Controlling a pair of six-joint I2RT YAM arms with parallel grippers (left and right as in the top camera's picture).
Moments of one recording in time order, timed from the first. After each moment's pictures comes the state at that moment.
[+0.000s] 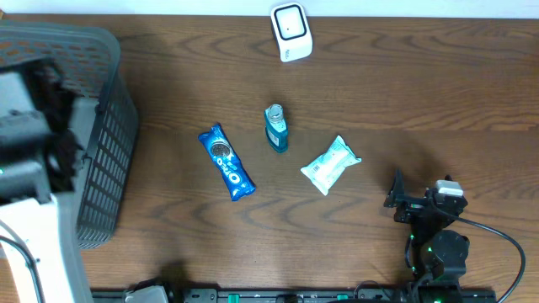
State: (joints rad) left arm 0.29 1.26 1.57 -1.14 -0.48 -0.96; right arm 0.03 0.11 0.01 -0.06 0.15 0.09
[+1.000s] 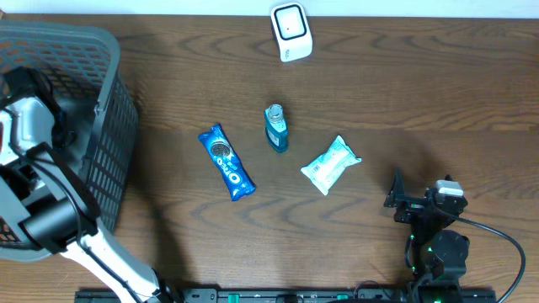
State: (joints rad) left arm 0.55 2.09 1.56 -0.81 -0.42 -1.11; right arm 0.03 0.11 0.01 -0.06 0.15 0.09
